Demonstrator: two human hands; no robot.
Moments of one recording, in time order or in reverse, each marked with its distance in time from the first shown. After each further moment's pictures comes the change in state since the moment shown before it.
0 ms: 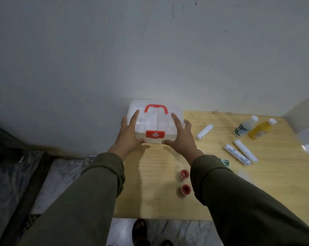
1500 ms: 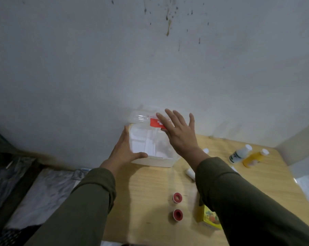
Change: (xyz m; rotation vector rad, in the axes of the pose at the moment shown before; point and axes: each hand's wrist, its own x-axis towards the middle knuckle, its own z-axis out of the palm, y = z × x) left_hand 0.015 -0.012 -0.009 -0.125 0.068 0.090; right_hand 0.042 -0.040 -0.053 -0.697 0.266 -0.592
